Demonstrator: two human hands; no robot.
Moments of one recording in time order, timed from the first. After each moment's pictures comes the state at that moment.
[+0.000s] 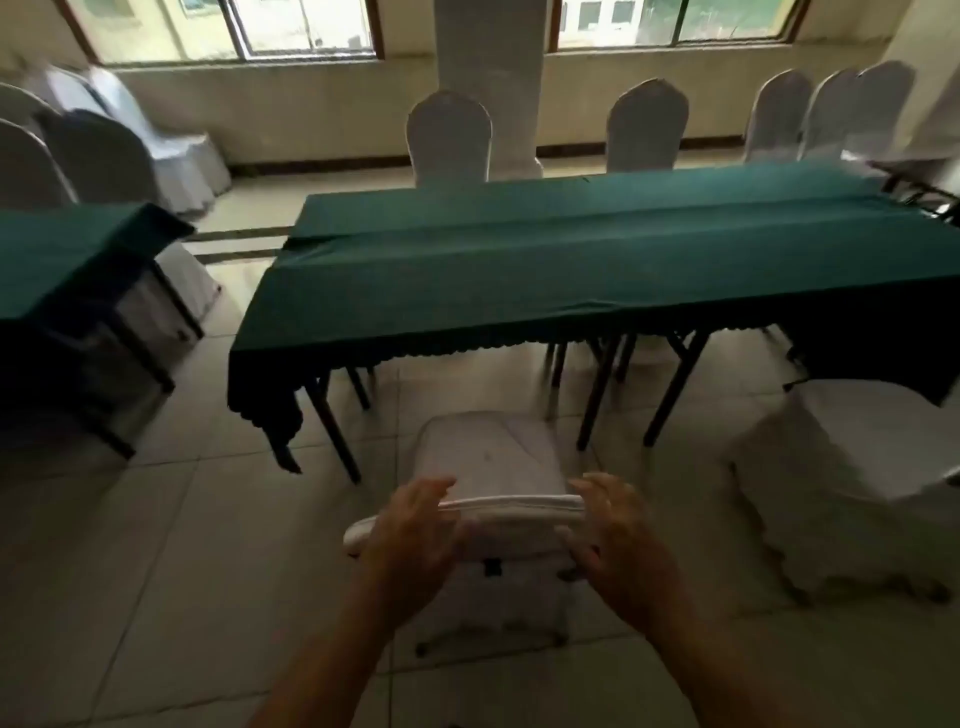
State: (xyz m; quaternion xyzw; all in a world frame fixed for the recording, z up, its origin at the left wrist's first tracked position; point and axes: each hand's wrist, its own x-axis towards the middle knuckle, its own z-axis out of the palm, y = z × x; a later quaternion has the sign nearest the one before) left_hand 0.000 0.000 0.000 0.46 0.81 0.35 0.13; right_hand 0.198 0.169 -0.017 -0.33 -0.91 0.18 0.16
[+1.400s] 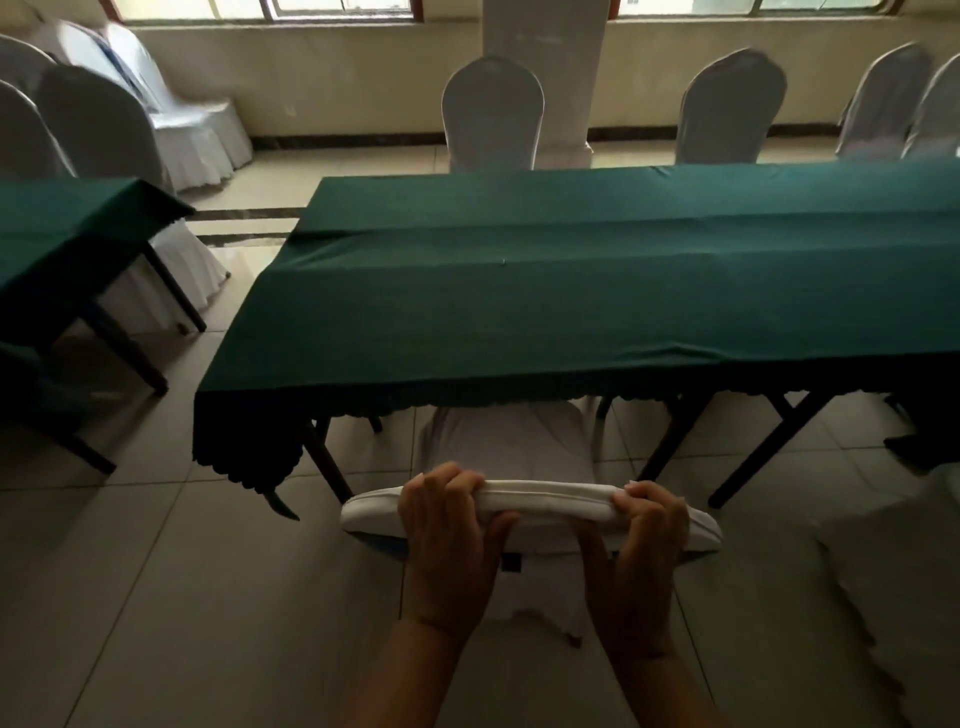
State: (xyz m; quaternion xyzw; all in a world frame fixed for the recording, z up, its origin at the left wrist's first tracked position) left_hand -0.195 0.211 -0.110 0.43 0.79 0.39 -0.19; right_hand -0.056 0.318 -0.098 -0.34 -0.79 0.21 0.46
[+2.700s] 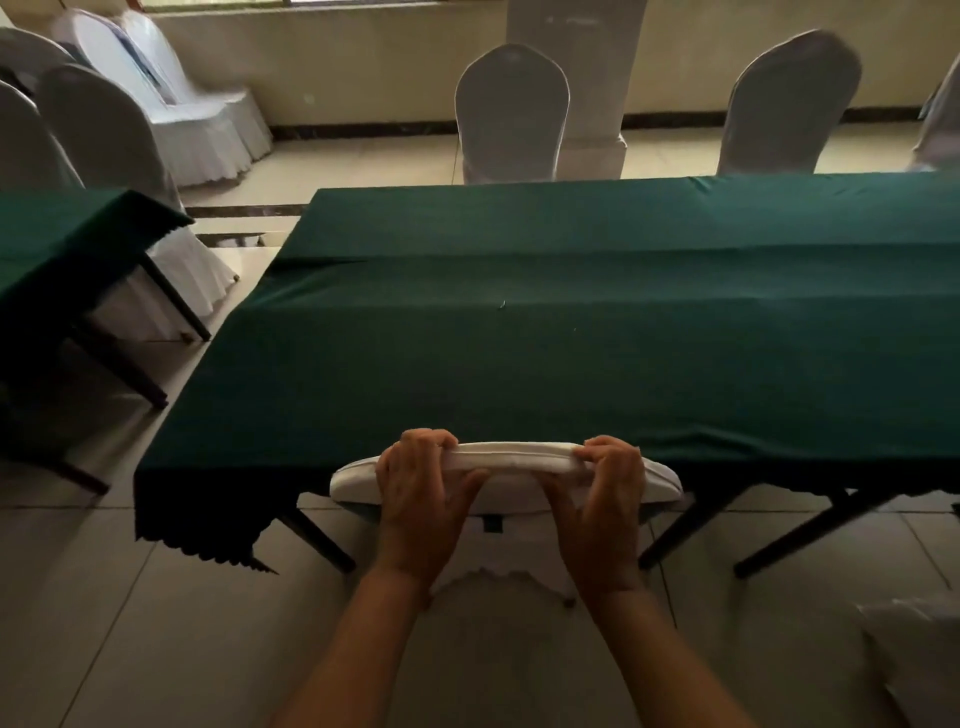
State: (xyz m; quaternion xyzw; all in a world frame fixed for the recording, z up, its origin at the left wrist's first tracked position) left_hand -0.340 0.391 -0.086 0.39 0.83 0.39 -0.12; right_hand -0.202 0.527 -0.091 -0.28 -0.81 0.29 0.43
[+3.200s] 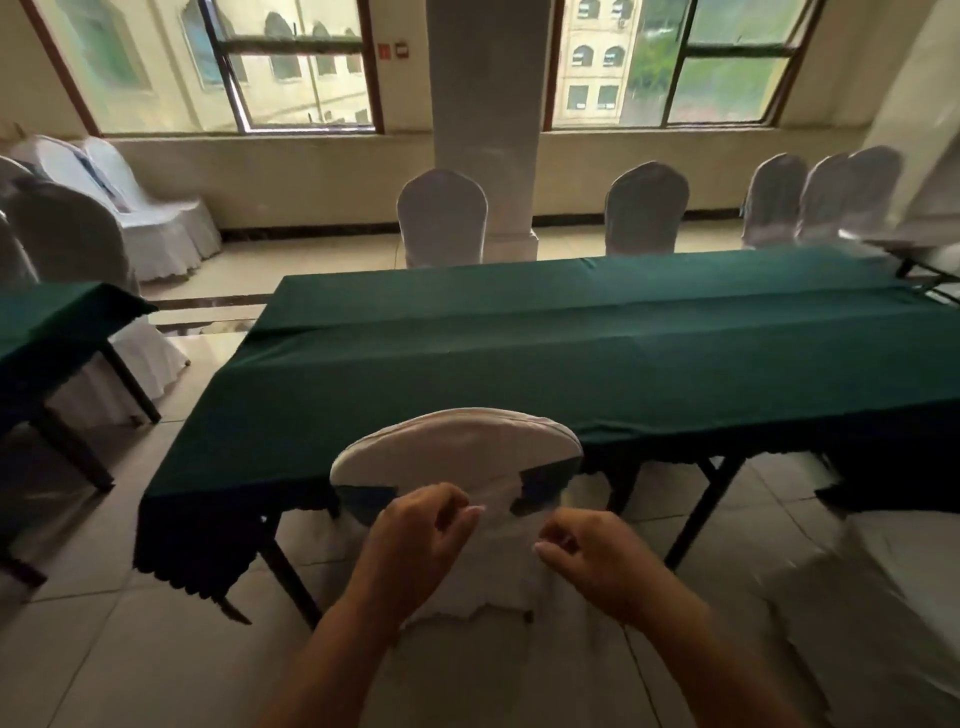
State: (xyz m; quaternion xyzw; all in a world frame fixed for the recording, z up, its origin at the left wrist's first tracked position) left_hand -0.200 0.266 0.025 0.50 0.78 0.37 0.02; right_hand -0.018 0.414 0.025 -0.28 -0.92 0.27 0.08
